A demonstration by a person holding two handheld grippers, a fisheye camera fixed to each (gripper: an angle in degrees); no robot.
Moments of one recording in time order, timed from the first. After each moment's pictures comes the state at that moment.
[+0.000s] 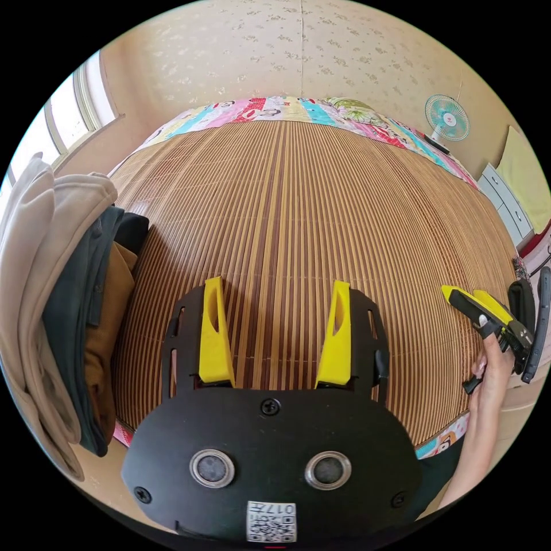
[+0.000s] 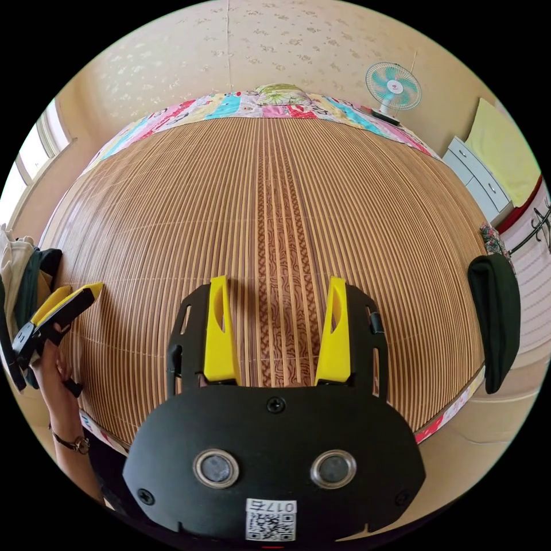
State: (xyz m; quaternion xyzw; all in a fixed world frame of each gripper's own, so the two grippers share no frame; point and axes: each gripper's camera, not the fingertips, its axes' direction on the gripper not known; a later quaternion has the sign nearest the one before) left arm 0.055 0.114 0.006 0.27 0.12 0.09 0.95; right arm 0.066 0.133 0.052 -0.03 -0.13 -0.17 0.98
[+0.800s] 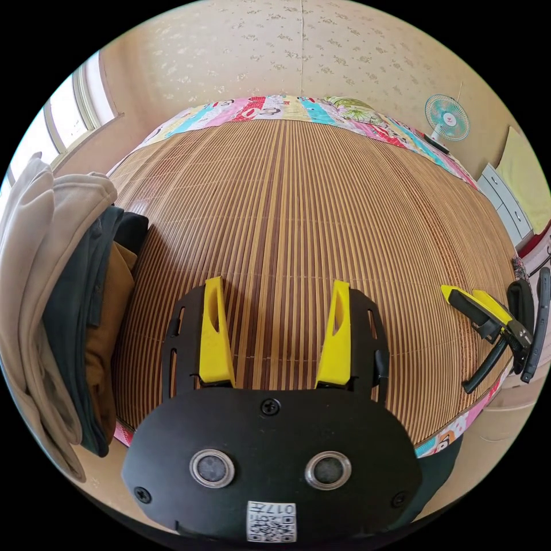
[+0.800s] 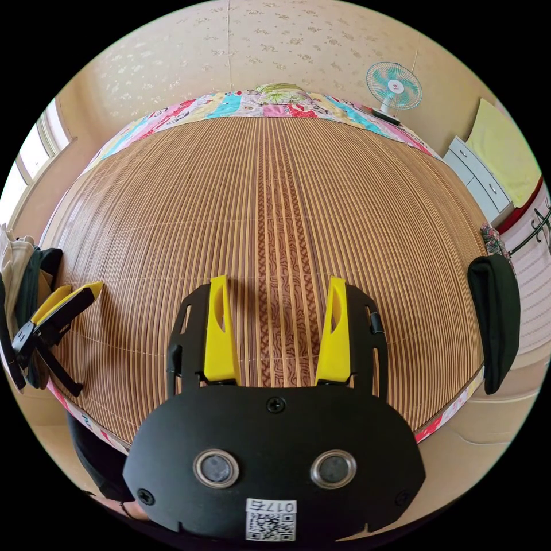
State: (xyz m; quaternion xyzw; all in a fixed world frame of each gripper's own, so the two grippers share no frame) left arm 0.044 0.137 0.020 0.27 0.12 0.09 0.95; right arm 0.101 0.126 0.065 -0.03 -0.12 -0.17 0.98
